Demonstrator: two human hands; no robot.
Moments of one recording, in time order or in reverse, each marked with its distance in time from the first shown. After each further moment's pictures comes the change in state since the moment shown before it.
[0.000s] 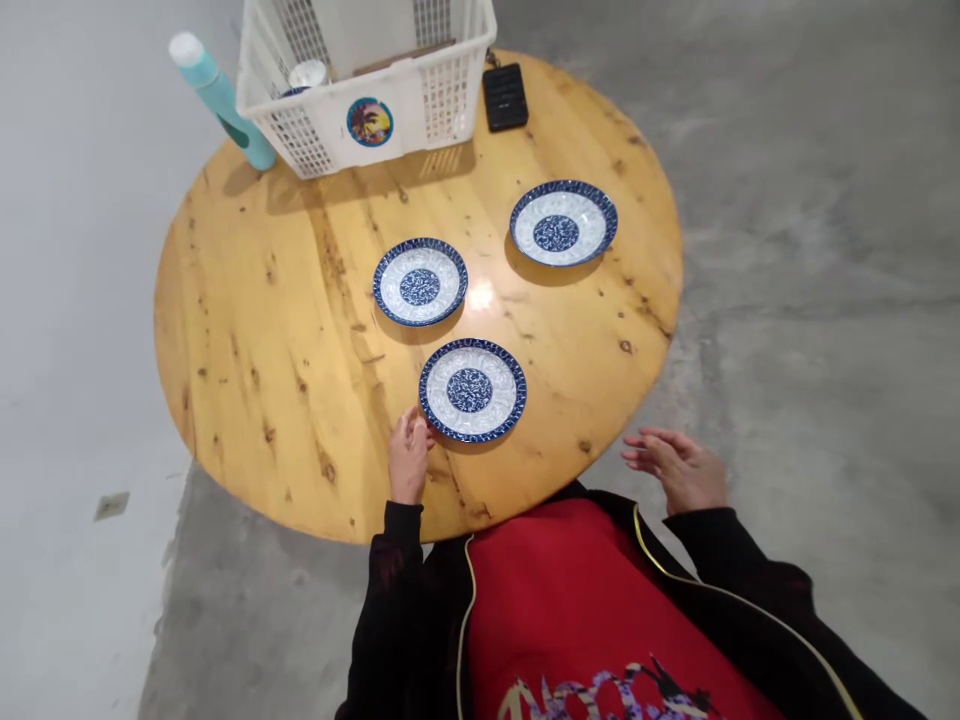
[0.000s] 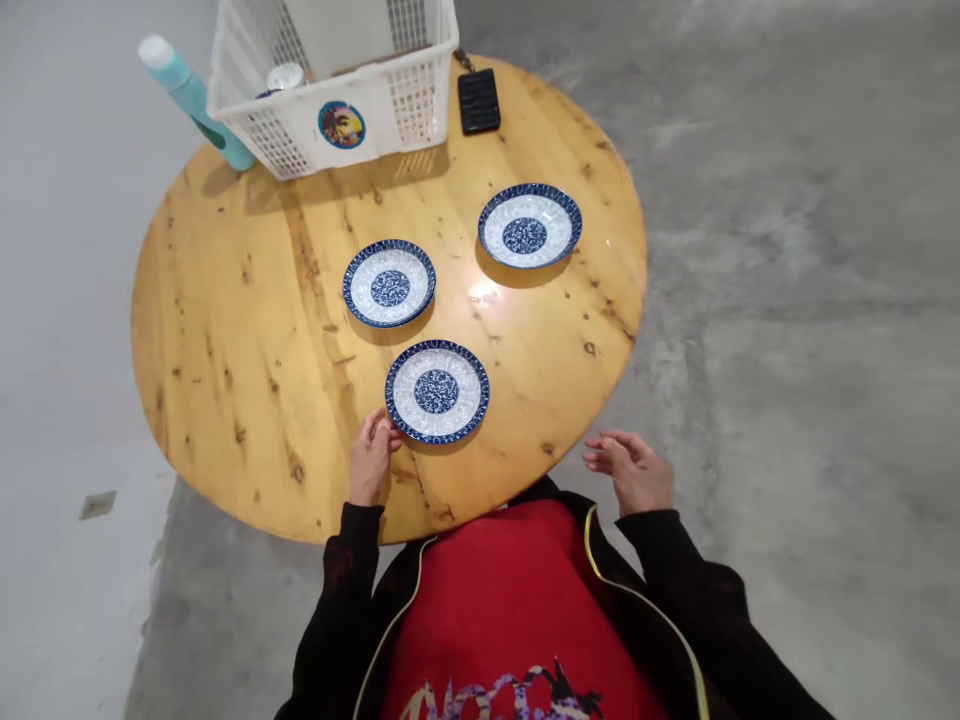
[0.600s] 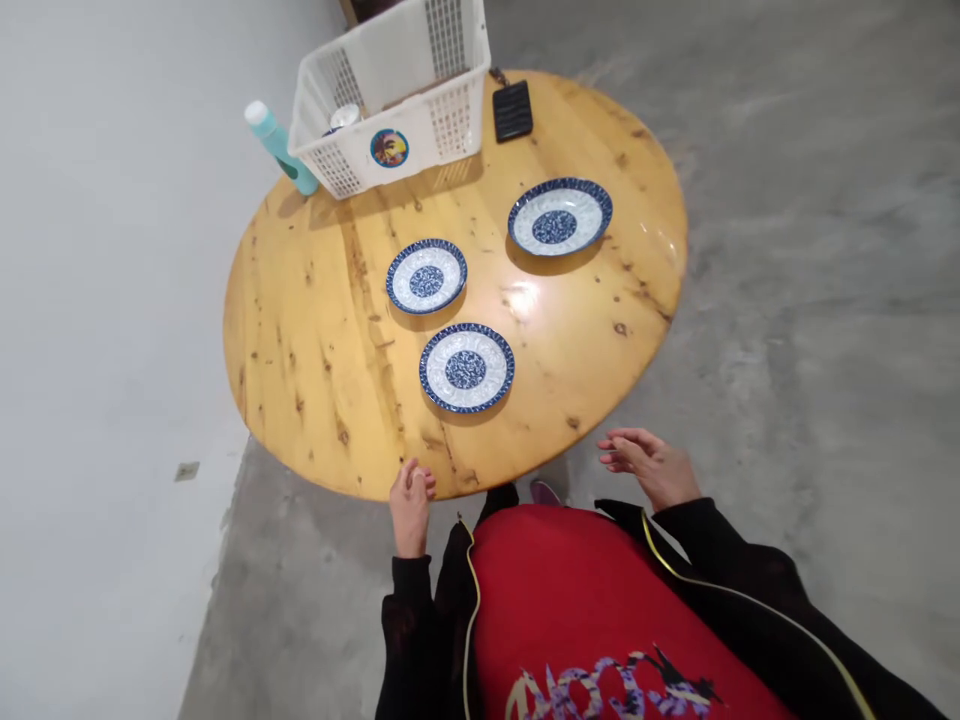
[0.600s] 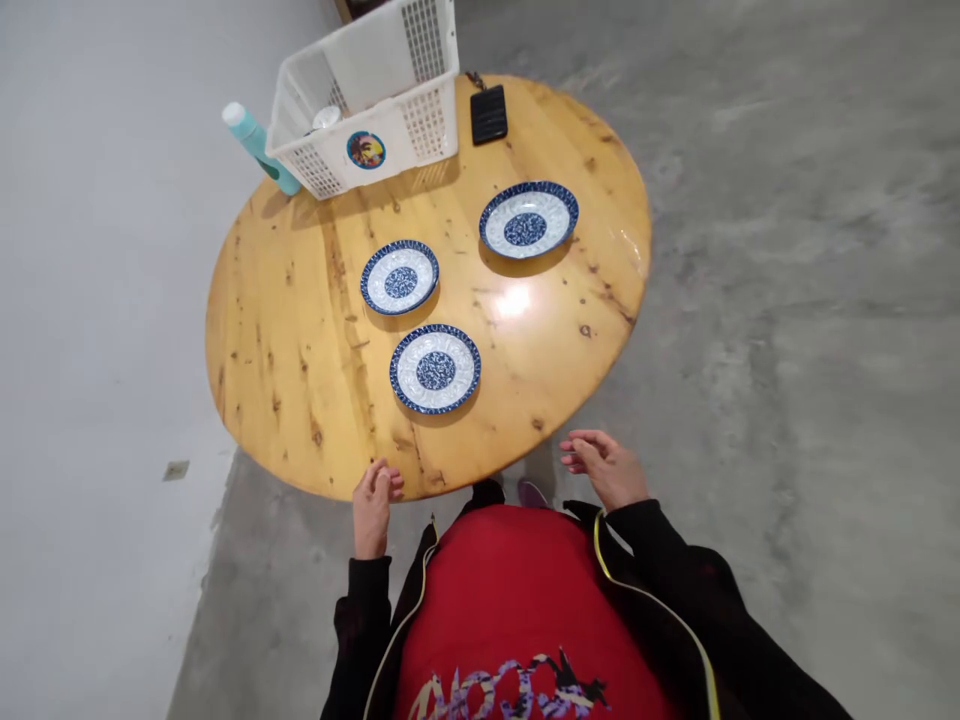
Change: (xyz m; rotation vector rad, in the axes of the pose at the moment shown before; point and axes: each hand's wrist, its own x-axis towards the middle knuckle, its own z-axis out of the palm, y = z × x) left_hand -0.133 -0.038 -0.021 0.035 0.264 -0.092; right_hand -0.008 0.023 -0.017 -0.007 -0.349 0.096
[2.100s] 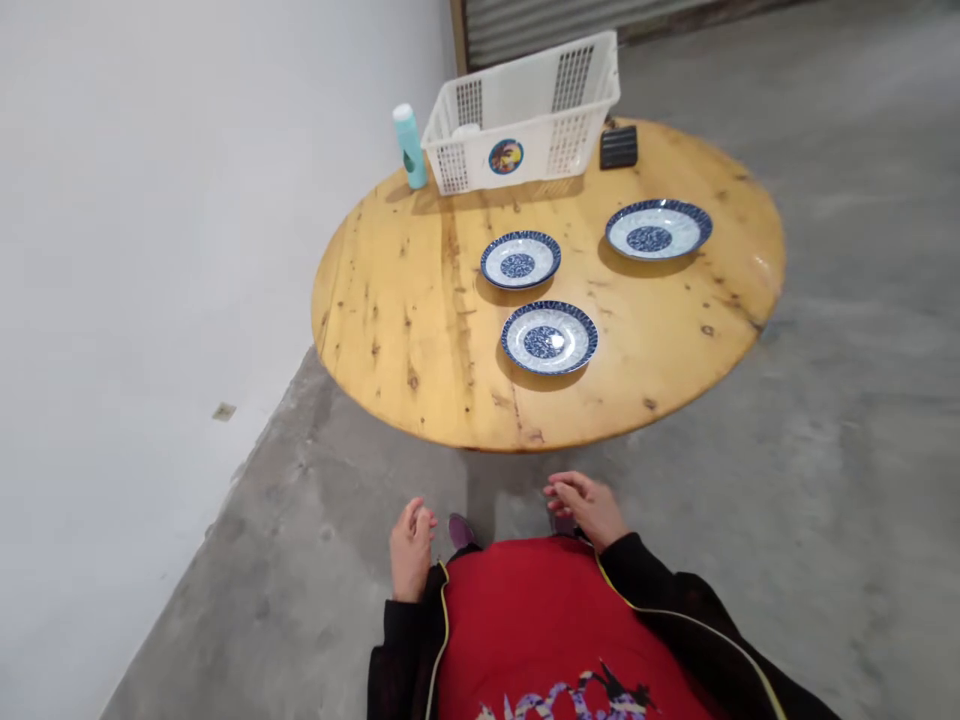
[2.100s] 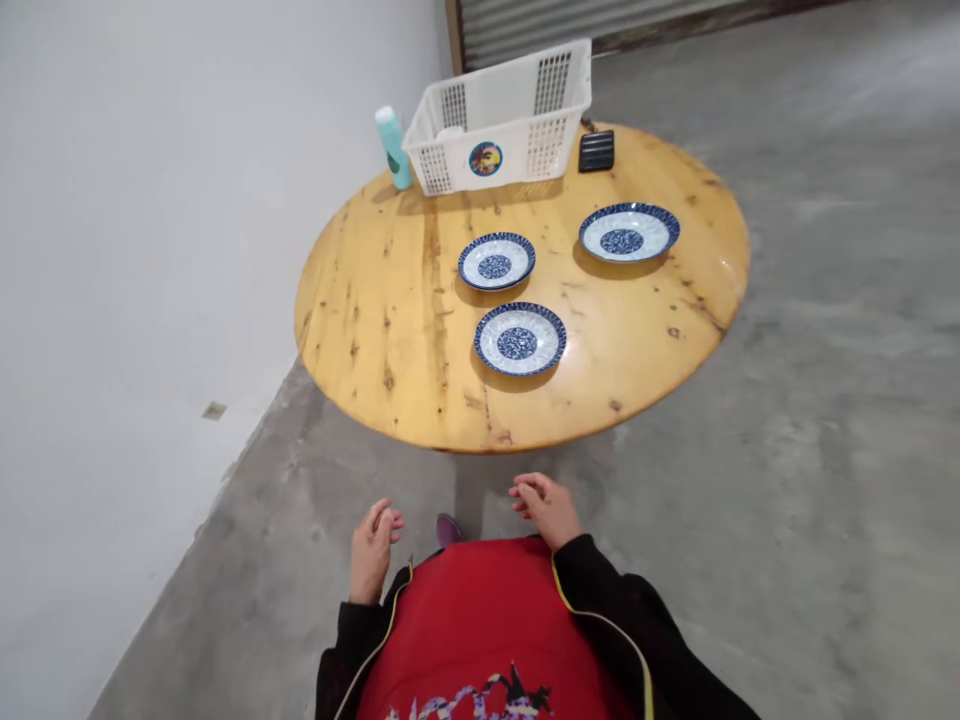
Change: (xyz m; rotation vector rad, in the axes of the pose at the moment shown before) left_hand -0.102 -0.104 -0.138 -0.024 0.141 -0.003; right_hand -0.132 0.096 0.110 -0.179 -0.372 -0.013
